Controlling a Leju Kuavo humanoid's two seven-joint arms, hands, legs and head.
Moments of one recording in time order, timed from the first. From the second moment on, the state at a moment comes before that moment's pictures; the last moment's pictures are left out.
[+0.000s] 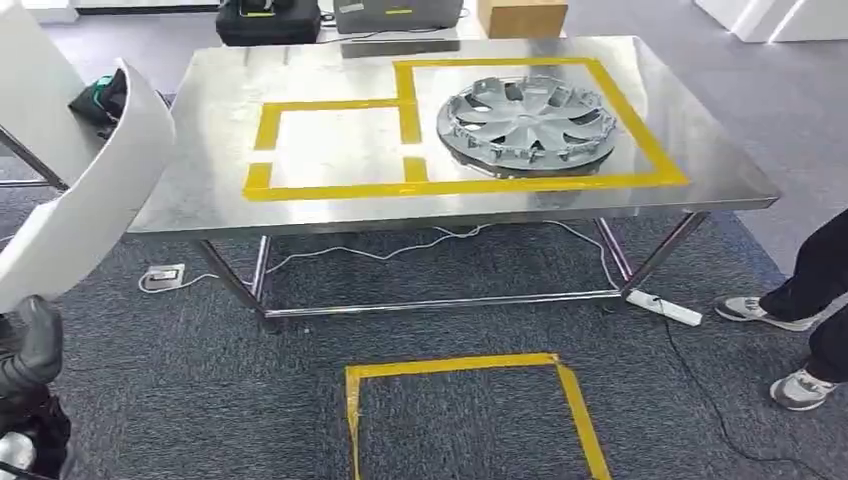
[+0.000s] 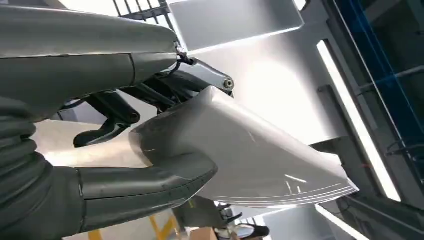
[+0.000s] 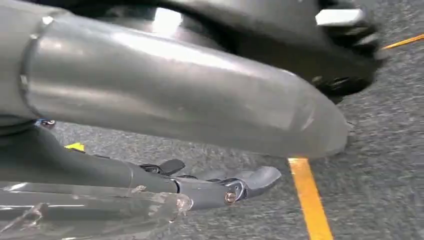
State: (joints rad) left arm 0.19 -0.02 0.01 -1.95 -0.02 0.14 -0.65; right arm -0.08 0.21 -1.15 -0.20 1.13 -0.01 -0.14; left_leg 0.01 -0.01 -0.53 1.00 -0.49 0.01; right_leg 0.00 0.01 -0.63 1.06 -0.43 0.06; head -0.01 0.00
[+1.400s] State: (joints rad) left arm 0.20 -0.02 0.02 -1.95 -0.03 0.13 -0.66; right arm -0.08 0.22 -1.15 -0.19 1.13 -0.01 -0.14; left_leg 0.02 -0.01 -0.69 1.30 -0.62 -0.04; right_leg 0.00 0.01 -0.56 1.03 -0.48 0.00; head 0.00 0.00
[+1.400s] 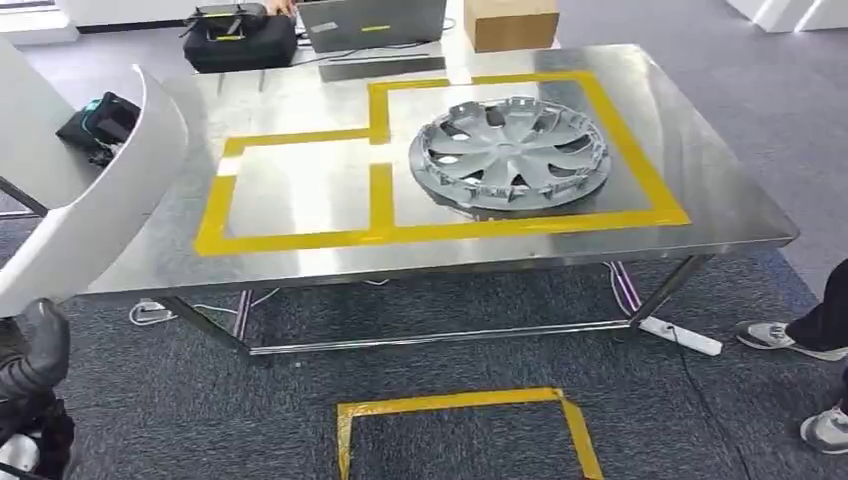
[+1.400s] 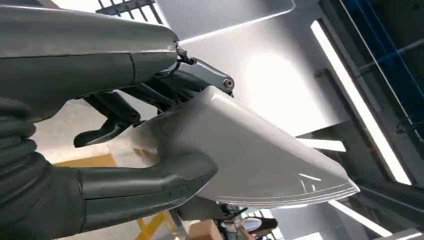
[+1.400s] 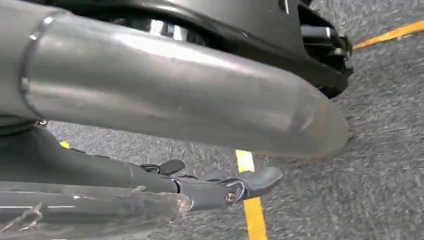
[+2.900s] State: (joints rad) left arm 0.18 -0.02 0.02 -1.95 -0.04 0.13 -0.66; right arm -0.09 0.22 -1.15 -0.19 1.13 -0.02 -0.13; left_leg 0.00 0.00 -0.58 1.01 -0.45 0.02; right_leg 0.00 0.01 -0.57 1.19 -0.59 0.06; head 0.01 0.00
